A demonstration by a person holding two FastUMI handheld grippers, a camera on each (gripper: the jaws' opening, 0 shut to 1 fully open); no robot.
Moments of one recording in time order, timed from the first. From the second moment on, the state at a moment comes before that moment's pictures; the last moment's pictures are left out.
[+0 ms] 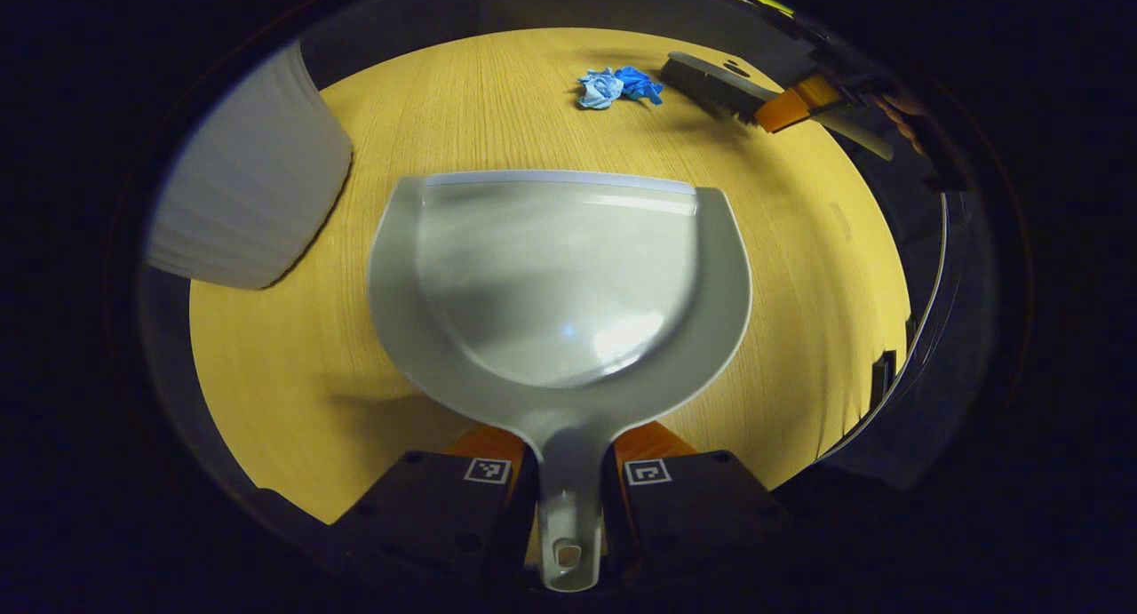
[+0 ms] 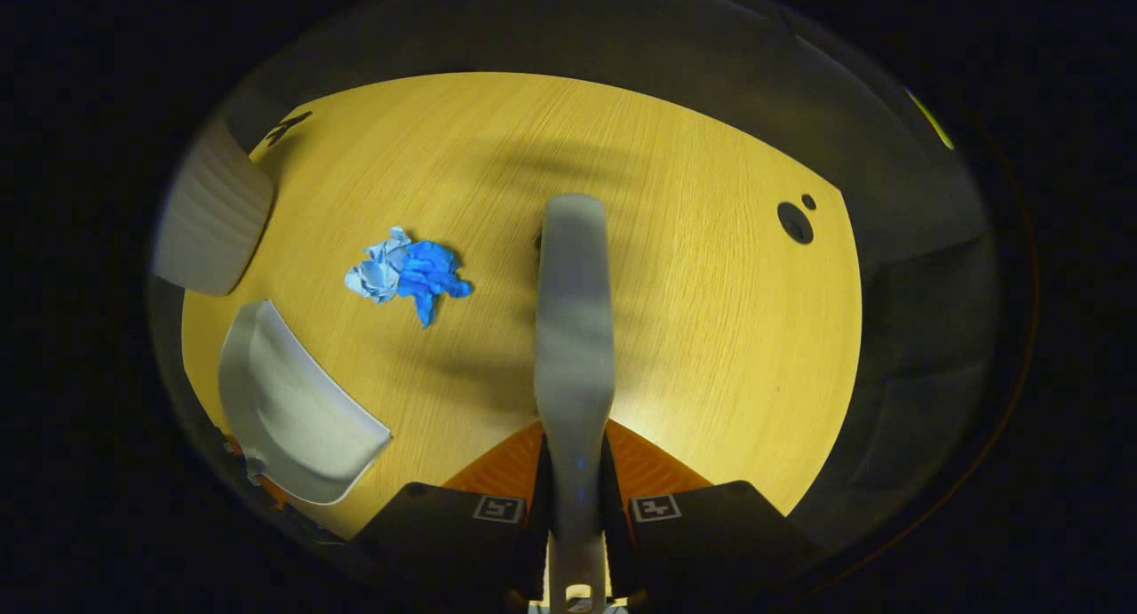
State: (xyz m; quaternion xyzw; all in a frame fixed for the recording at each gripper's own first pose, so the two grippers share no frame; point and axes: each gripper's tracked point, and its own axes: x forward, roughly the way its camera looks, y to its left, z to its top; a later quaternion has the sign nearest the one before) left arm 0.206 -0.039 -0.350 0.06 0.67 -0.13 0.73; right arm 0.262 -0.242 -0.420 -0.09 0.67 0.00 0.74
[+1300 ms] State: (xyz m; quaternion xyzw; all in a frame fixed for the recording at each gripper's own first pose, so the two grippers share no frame) left arm 0.249 -0.010 -0.362 0.13 0.64 -0.23 0.72; right arm 0.222 -0.116 -0.409 -0.16 0.67 0.38 0.62
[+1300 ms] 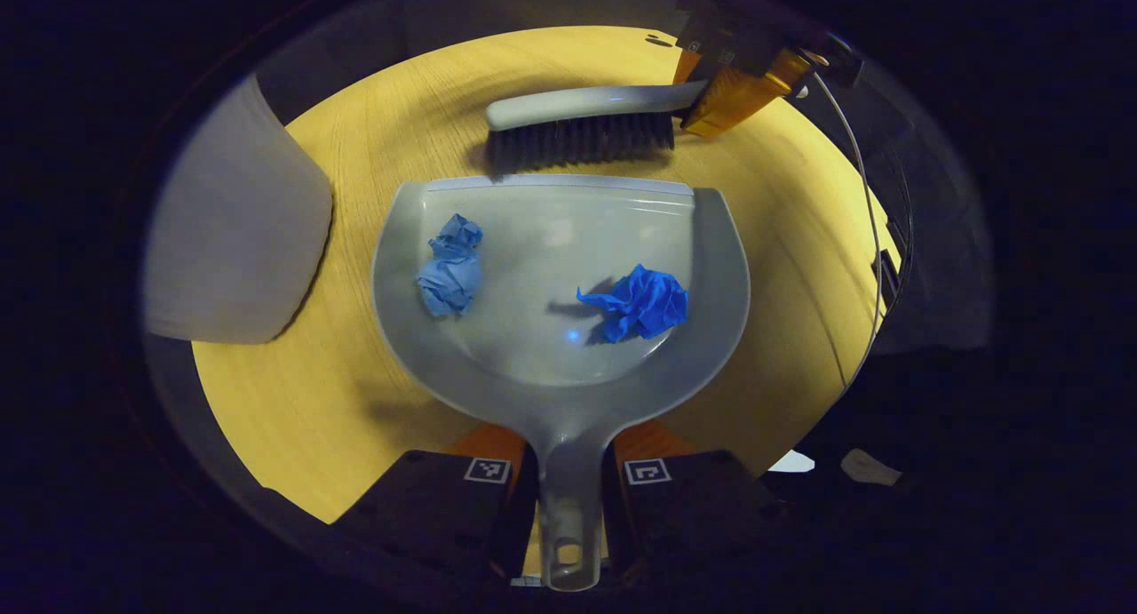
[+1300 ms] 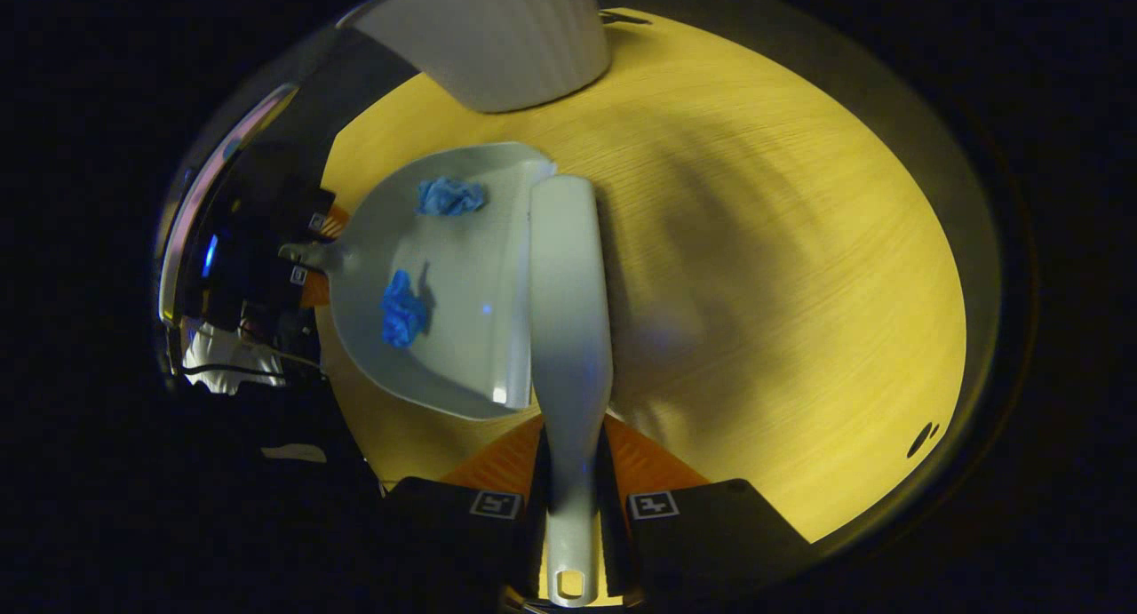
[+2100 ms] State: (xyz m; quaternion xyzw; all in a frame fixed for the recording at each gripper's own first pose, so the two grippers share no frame) left arm 0.252 0.023 -0.267 0.08 0.56 -0.23 0.79; right arm 0.224 -0.126 -0.400 -0.11 0.61 0.30 0.72
